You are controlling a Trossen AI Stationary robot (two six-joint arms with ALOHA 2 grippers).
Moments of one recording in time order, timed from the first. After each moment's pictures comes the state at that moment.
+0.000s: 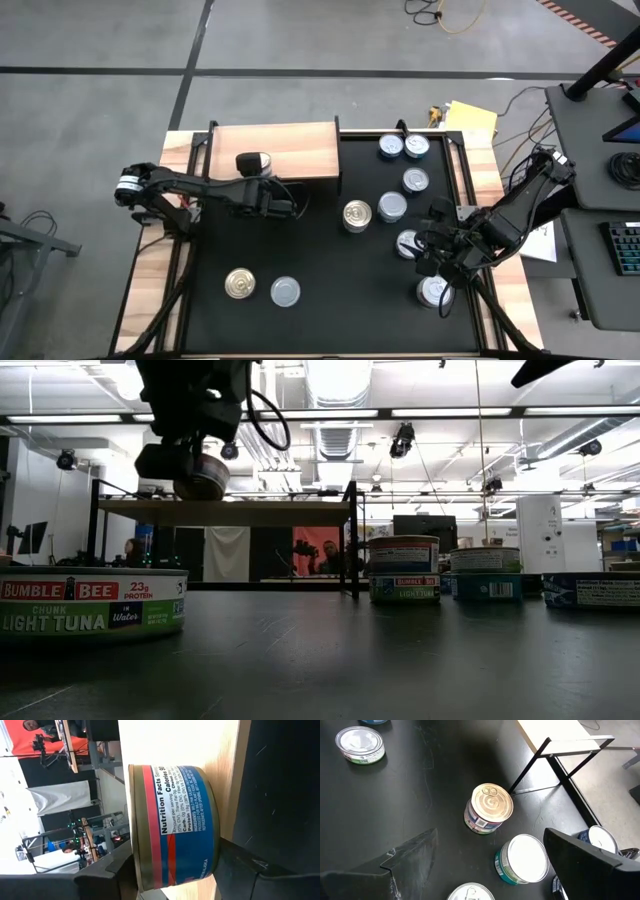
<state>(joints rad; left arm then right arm) -0.06 1.58 1.23 -1.40 -0.97 -0.23 0.71 1.21 1.15 -1.13 0.79 0.76</state>
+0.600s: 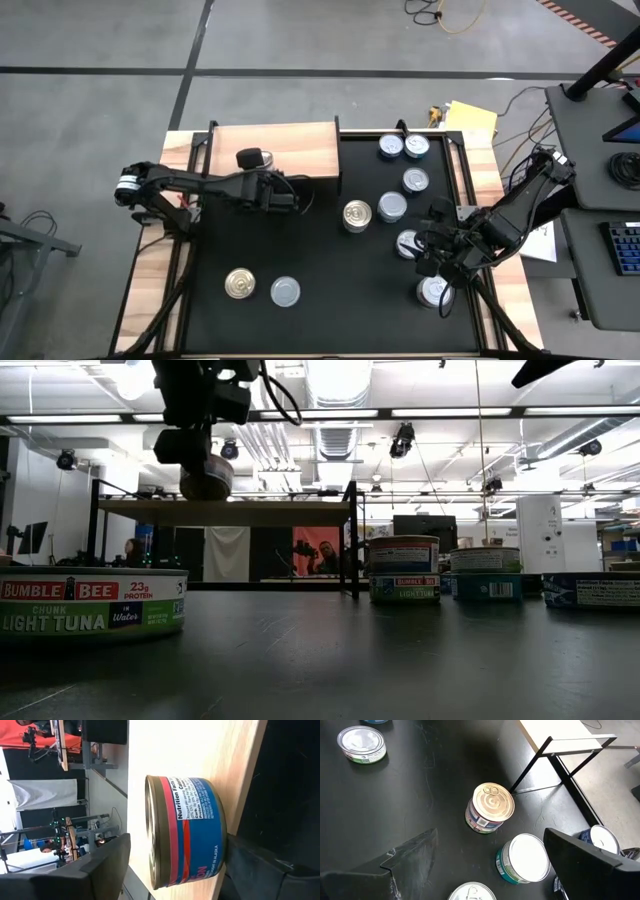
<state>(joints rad) -0.04 1.58 1.32 -1.40 -0.95 -0.25 0.71 1.21 1.15 -1.13 0.79 0.76</state>
